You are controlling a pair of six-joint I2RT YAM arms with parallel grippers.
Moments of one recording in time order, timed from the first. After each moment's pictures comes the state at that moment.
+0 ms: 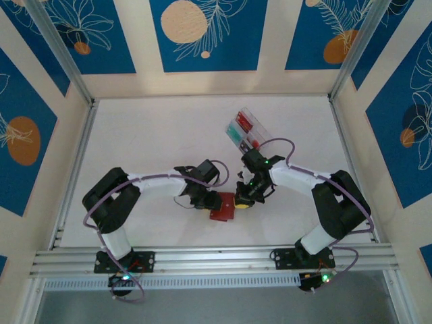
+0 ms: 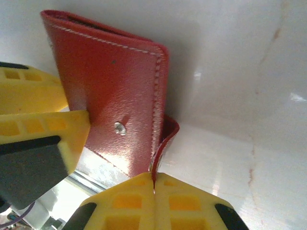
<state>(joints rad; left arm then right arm) -0.87 1.75 0.99 -0.51 0.32 -0.65 0.58 1.56 0.88 -0.75 -0.54 0.59</state>
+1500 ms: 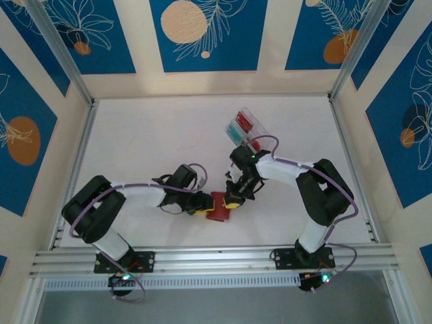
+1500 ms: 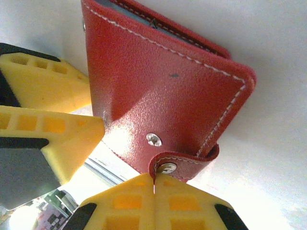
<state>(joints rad) -0.73 1.59 0.66 -0.11 0.56 -0.87 0.63 1.72 1.02 -0.81 -0.63 0.52</state>
